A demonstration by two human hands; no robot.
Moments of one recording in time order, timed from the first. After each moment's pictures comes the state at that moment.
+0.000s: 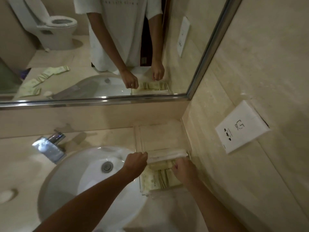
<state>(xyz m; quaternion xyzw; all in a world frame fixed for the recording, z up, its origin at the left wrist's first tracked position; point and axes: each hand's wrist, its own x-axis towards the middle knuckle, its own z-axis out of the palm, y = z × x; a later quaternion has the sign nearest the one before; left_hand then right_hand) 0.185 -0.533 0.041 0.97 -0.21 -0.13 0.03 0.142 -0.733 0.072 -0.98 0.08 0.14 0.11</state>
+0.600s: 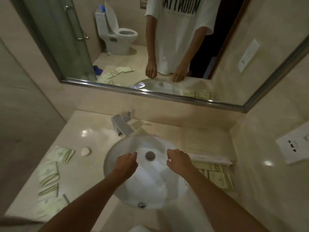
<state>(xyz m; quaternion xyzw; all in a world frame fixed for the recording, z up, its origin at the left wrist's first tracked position) 0.067 -0.312 0.048 0.99 0.03 -0.09 0.09 0.123 -0.532 0.099 -0.97 -0.20 0.15 0.06</state>
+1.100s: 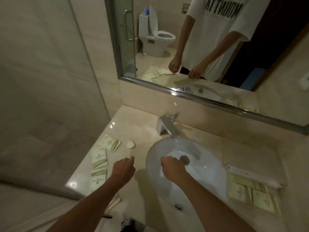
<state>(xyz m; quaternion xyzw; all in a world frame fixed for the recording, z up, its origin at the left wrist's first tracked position) -0.038 -0.151 0.041 0.98 0.14 -0.09 0.10 0.059 -0.348 0.084 -0.93 -0.33 0.17 0.04</state>
